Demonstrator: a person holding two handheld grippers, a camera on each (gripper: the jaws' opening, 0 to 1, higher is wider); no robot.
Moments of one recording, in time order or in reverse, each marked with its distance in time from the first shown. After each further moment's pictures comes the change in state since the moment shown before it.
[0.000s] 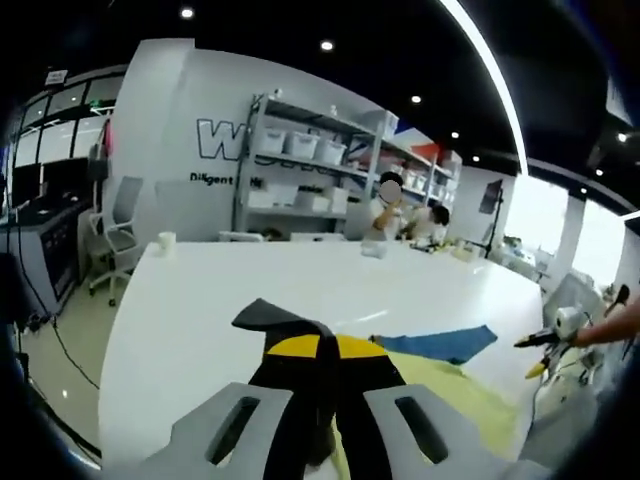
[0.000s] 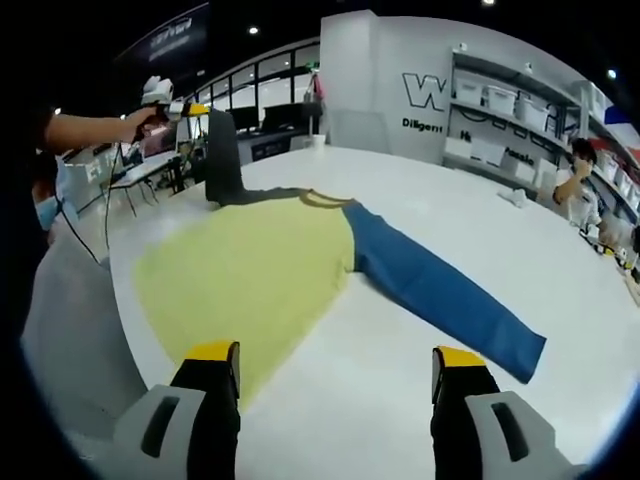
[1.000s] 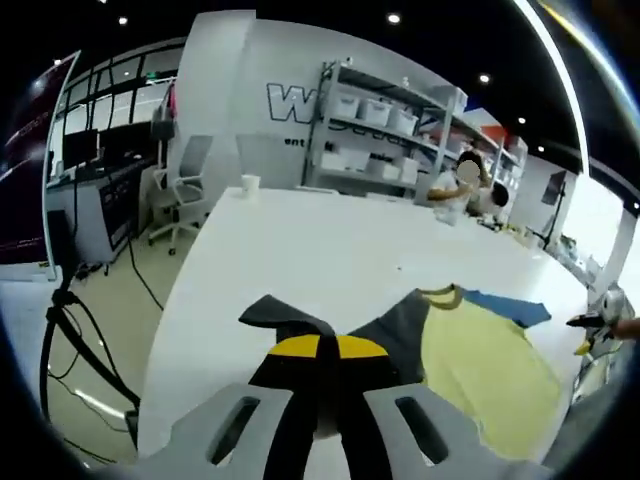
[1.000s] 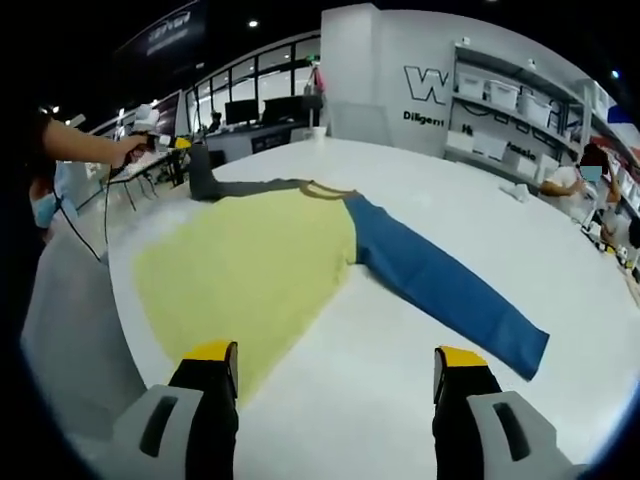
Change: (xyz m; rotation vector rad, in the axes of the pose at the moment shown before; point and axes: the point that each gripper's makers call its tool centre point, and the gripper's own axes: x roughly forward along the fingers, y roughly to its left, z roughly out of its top) left arm -0.057 0.097 -0.097 -0.091 0.131 0.283; right arm 0.007 0.003 -0.006 -0.004 0.036 0.003
